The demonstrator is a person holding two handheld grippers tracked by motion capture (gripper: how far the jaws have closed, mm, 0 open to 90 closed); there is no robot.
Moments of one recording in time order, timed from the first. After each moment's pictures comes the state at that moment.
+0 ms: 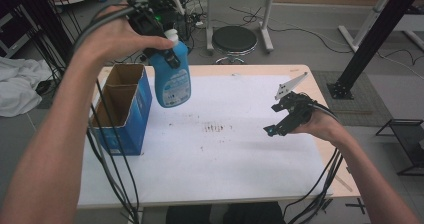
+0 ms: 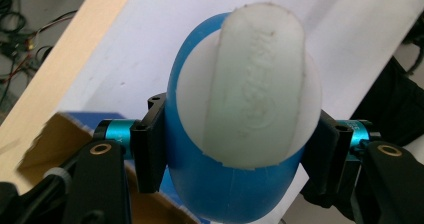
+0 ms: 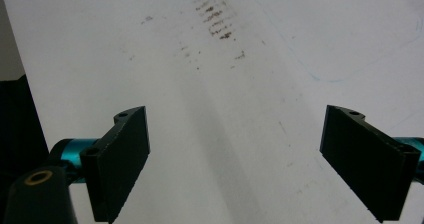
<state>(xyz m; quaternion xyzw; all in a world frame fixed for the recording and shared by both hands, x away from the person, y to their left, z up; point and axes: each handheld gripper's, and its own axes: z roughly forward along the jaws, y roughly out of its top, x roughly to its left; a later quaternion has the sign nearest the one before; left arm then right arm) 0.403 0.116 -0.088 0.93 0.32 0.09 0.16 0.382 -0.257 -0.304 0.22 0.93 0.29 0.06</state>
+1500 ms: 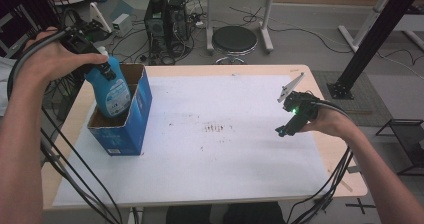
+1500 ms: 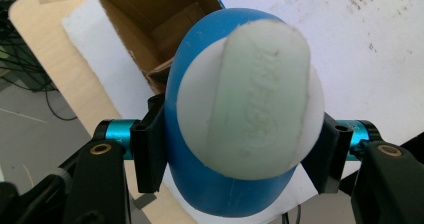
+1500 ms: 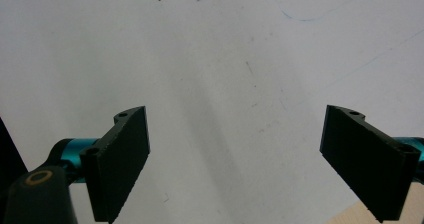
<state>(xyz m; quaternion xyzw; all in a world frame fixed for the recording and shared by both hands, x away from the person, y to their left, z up) 0.413 0.244 -0.159 0.86 0.48 0.09 0.10 0.390 -0.268 -0.307 0.22 0.96 0.18 0.08</state>
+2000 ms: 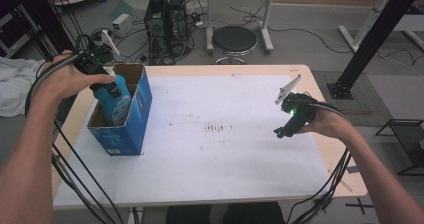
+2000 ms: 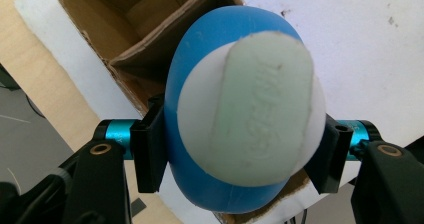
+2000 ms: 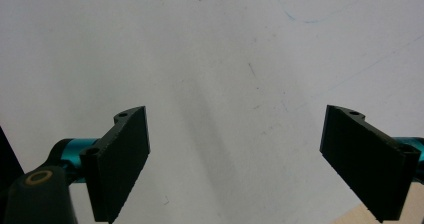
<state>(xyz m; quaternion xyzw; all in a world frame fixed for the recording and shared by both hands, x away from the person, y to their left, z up) 0.416 0.249 -0.214 0.87 0.48 0.07 0.09 0.389 -0.264 -0.310 0.21 0.96 0.17 0.09</state>
